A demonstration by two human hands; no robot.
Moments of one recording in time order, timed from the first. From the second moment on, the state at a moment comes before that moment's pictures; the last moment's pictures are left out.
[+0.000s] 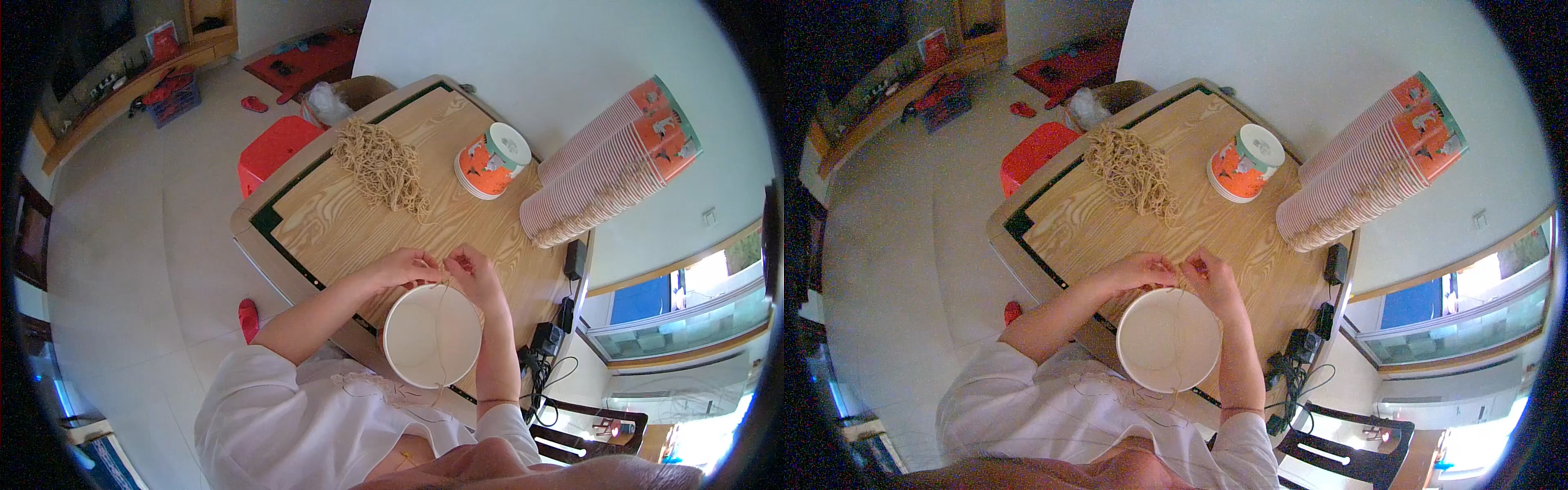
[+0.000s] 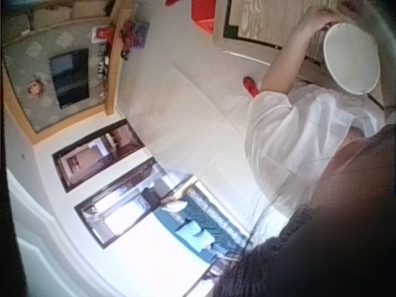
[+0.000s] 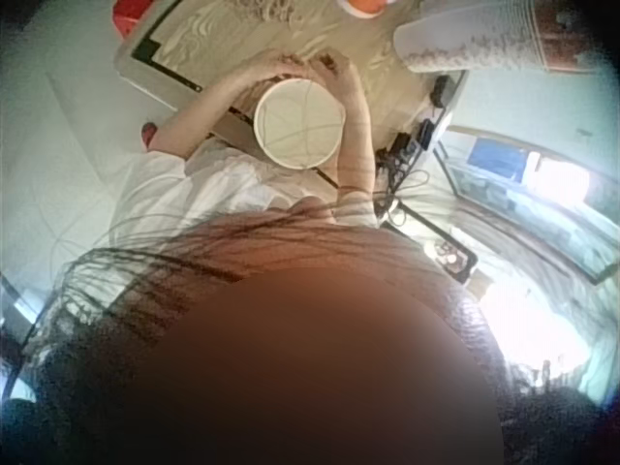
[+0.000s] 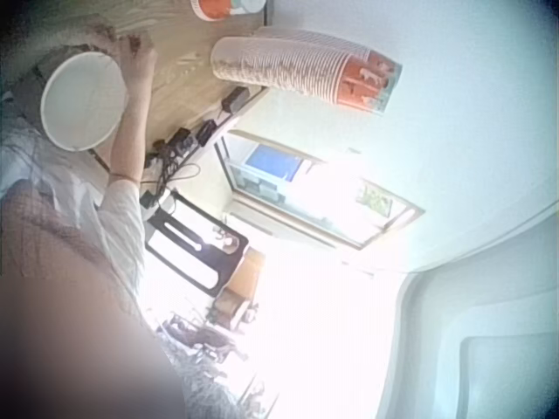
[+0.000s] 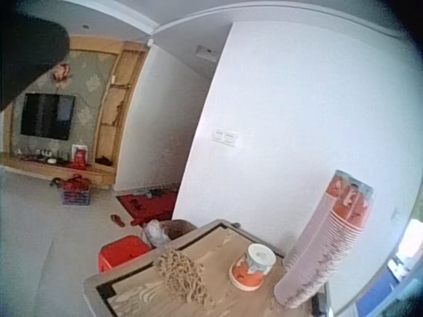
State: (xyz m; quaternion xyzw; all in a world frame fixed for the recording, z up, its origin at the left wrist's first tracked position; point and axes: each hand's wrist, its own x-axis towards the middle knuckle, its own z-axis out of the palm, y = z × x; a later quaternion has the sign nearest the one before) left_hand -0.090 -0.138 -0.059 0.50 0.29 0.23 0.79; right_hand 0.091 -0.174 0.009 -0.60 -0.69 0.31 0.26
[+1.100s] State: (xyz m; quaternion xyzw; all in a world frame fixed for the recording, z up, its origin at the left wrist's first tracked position) left_hand -0.087 -0.142 -0.067 0.50 0.29 0.26 0.77; right_hand 0.096 -0.182 0.018 -0.52 -0.72 0.39 0.24
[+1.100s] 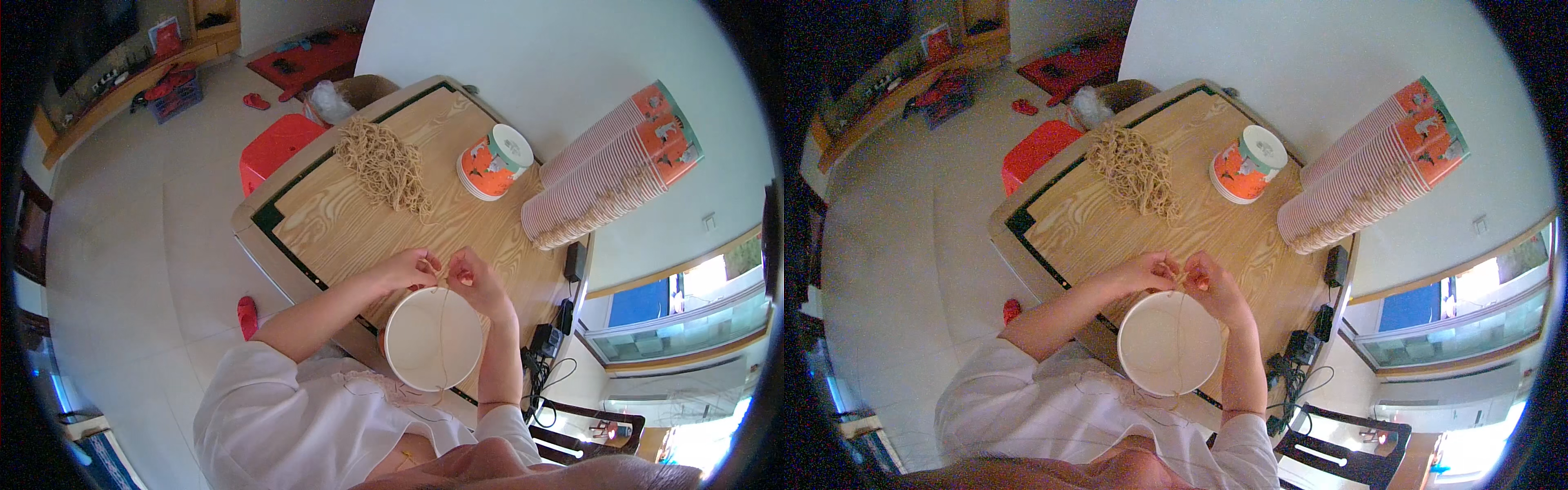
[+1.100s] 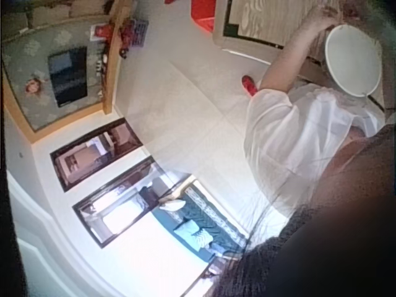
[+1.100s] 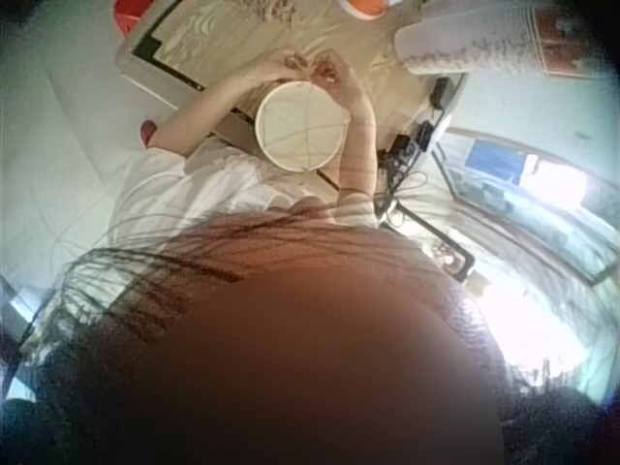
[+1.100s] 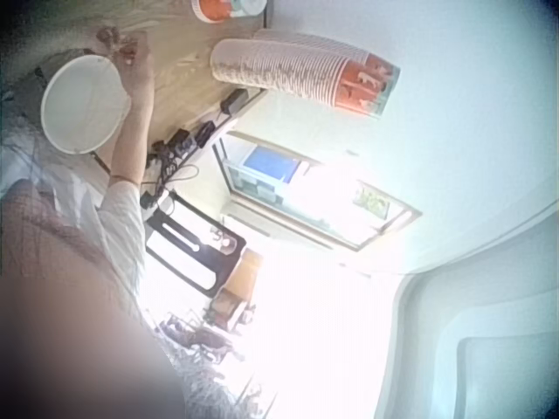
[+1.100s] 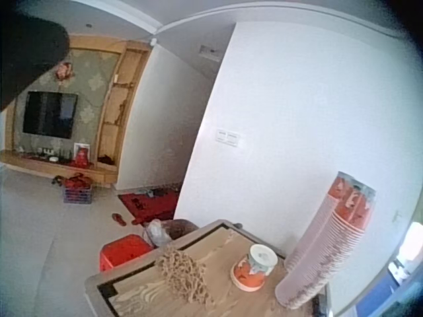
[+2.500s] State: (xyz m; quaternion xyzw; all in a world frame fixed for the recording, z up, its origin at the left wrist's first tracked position) left_hand -0.139 -0.195 0.106 0.89 0.43 0.12 -0.12; right_hand 0.036 -0.218 0.055 -0.51 -0.85 0.03 0.13
